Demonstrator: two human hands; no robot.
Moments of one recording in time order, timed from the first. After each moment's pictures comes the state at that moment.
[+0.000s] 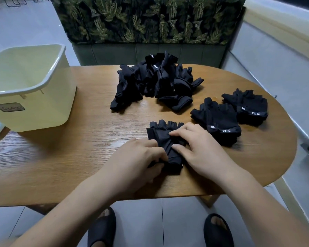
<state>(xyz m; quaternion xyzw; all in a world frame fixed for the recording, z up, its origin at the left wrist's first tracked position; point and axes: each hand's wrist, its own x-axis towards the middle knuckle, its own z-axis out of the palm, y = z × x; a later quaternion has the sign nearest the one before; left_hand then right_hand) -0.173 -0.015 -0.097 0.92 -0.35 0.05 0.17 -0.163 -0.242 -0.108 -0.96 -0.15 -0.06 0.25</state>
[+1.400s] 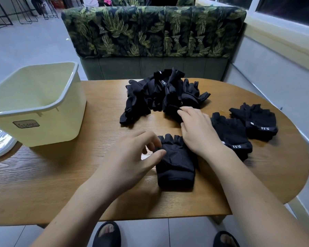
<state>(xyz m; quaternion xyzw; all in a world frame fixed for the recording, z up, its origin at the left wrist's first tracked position) -0.154 0.012 -0.064 0.92 -0.22 0.07 0.32 -0.071 -0.218 -0.097 -0.98 -0.09 -0.12 0.13</state>
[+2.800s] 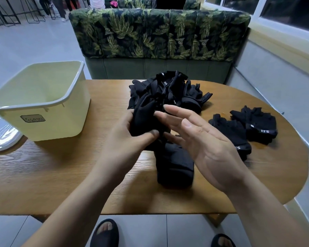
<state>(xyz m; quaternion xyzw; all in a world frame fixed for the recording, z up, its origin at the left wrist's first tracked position) -0.155 0.000 -0.047 0.74 -0.04 0.05 0.67 -0.174 -0.202 -0.040 -0.63 -0.21 0.07 0.75</state>
